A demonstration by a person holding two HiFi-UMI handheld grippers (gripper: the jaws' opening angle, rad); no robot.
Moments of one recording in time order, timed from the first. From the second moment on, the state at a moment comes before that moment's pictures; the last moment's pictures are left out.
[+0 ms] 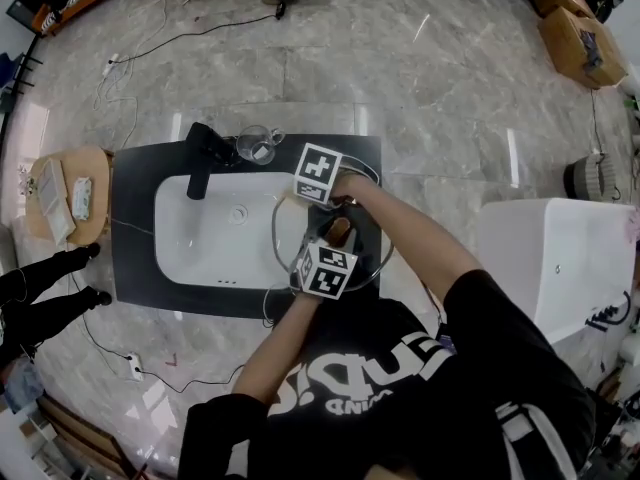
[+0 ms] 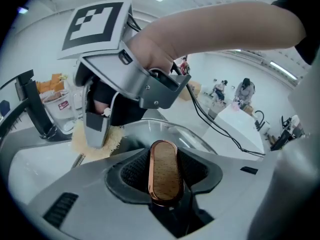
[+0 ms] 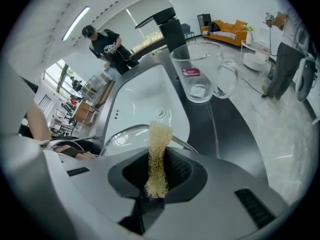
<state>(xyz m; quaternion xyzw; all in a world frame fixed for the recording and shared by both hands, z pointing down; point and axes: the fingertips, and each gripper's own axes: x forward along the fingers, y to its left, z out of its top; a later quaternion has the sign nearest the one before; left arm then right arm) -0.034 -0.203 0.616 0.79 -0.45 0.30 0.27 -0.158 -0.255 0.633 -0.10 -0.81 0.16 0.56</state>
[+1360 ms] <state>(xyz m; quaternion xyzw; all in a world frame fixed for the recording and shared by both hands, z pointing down) -0.039 -0.202 0.623 0.80 -0.44 0.31 0.28 -0.022 -0.316 0.637 0.07 -0.83 0.22 0.51</state>
